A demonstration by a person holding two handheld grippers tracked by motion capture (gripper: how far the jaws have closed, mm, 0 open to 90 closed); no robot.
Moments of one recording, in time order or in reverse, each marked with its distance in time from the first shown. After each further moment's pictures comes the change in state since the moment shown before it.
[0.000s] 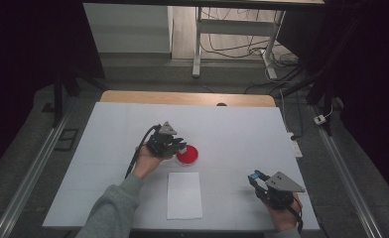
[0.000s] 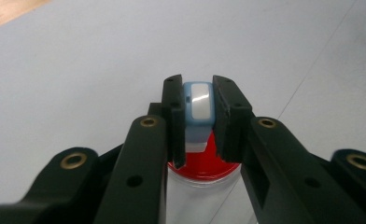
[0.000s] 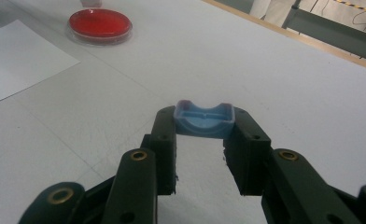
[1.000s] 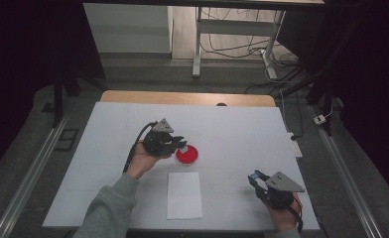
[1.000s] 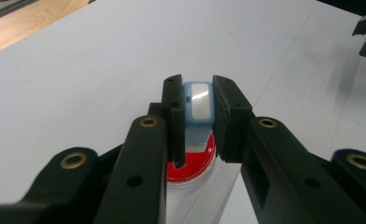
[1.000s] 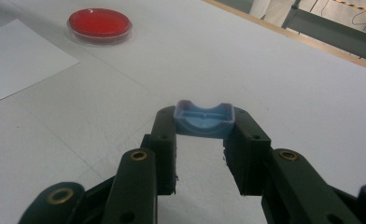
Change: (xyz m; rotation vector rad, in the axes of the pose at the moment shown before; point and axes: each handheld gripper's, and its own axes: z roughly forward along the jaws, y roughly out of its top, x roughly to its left) left arm -0.007 0.011 -0.028 -0.047 -0.073 0.028; right arm 0.000 0.000 0.000 0.002 -0.004 -0.002
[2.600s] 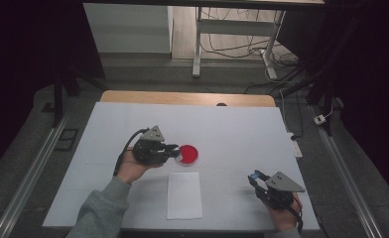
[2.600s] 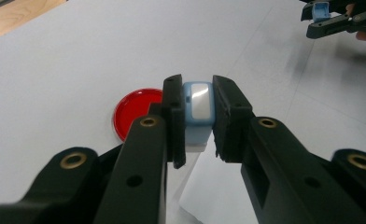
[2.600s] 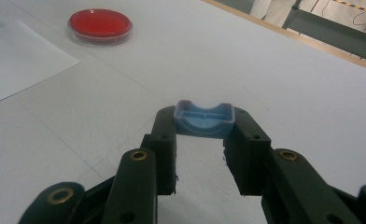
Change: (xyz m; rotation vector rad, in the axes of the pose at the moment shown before) left arm -0.016 -0.015 -0.034 0.000 -0.065 0.031; right arm 0.000 0.000 0.000 -0.001 0.004 0.000
